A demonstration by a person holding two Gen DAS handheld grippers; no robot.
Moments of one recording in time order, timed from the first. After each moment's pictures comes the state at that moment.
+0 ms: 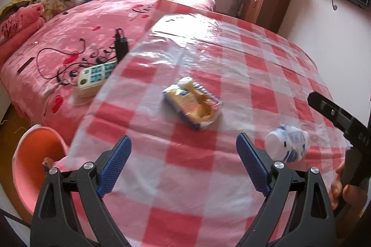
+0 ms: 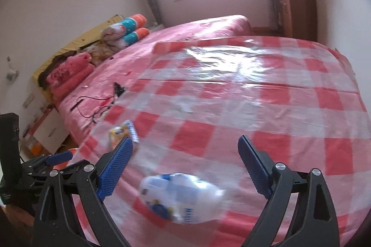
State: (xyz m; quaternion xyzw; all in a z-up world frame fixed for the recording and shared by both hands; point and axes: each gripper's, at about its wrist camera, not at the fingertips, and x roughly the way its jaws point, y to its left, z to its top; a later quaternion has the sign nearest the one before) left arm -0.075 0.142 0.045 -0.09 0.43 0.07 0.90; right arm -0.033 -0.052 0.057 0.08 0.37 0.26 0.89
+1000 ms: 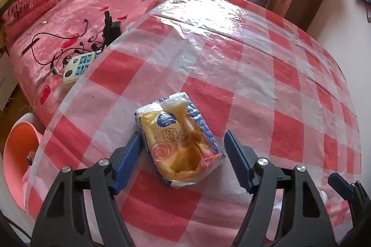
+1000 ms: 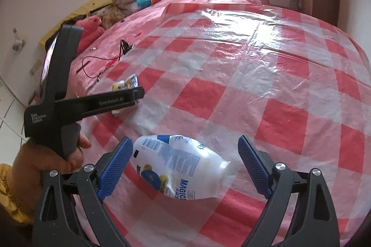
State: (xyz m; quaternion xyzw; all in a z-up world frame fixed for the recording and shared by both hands) left arm 0.015 0.130 0.009 -0.12 0.47 0.14 0.86; right arm -0.038 -0.037 0.030 0.01 0.45 0.31 0.84
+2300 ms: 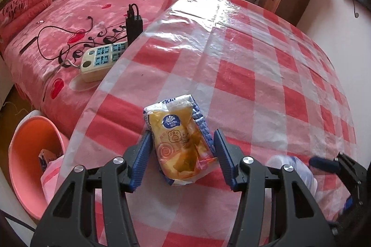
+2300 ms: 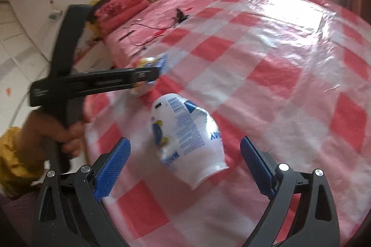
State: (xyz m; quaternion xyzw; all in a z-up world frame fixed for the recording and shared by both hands) left arm -0.048 0.179 0.016 -0.12 0.47 0.10 0.87; right arm -0.069 0.010 0.022 -0.03 0.46 0.44 0.77
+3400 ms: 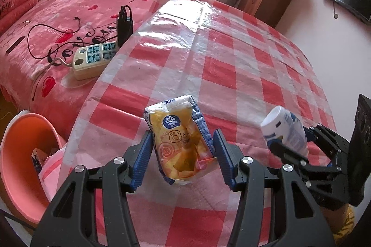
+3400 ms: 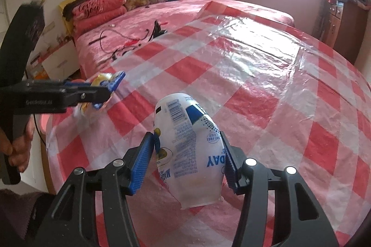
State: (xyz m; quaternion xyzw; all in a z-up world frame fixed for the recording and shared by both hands) left arm -0.079 0.192 0.026 -0.14 0.45 0.03 0.88; right arm -0.067 0.029 0.020 -0.09 0.39 0.36 0.84
